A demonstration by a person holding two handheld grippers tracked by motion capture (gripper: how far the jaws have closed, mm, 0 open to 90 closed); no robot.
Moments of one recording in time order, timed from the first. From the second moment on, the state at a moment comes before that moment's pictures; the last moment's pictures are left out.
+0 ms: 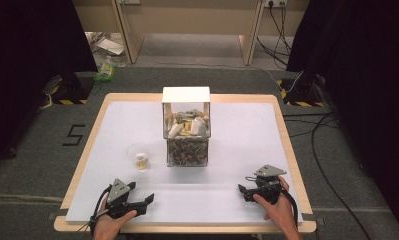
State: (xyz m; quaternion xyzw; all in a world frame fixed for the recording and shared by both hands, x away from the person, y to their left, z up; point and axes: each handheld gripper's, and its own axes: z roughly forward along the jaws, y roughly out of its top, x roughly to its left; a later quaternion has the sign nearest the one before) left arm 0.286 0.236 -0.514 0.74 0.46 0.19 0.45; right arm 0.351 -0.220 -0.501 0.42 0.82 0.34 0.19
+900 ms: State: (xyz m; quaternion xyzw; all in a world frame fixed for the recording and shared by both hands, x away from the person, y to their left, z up) left arm 0.262 0.246 -0.525 0.74 0.45 0.23 0.45; right arm 0.351 -0.220 -0.501 0.42 0.82 0.34 0.19
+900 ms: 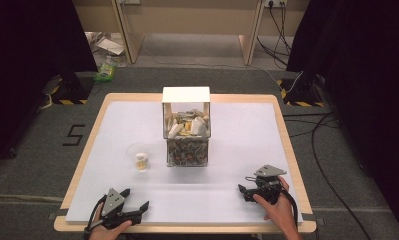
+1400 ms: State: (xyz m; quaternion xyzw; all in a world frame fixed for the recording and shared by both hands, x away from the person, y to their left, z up) left arm 0.255 0.248 -0.530 0.72 0.45 0.24 0.47; right arm 0.351 -0.220 -0.501 0.42 0.82 0.34 0.19
